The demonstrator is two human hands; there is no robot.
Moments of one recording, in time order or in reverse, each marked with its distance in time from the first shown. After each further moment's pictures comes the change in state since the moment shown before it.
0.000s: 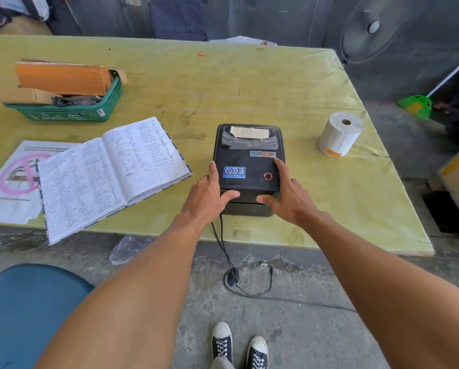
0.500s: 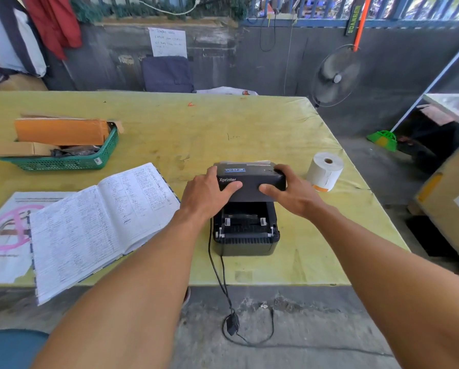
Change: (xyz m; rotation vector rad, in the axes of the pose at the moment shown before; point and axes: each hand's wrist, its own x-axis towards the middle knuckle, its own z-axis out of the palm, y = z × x) left_hand 0.069 0.019 -0.064 0.026 0.243 0.075; right_hand 0.036 -0.046 -0.076 0.131 0.132 0.041
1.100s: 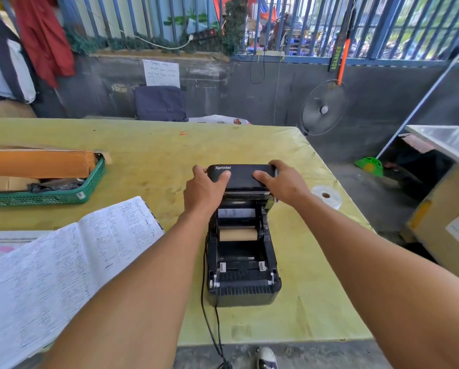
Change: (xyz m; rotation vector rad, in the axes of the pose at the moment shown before) left_hand 0.101 0.022 -0.001 -0.391 0.086 -0.274; right_hand 0.103 -0.053 -0.029 -0.043 0.157 0.084
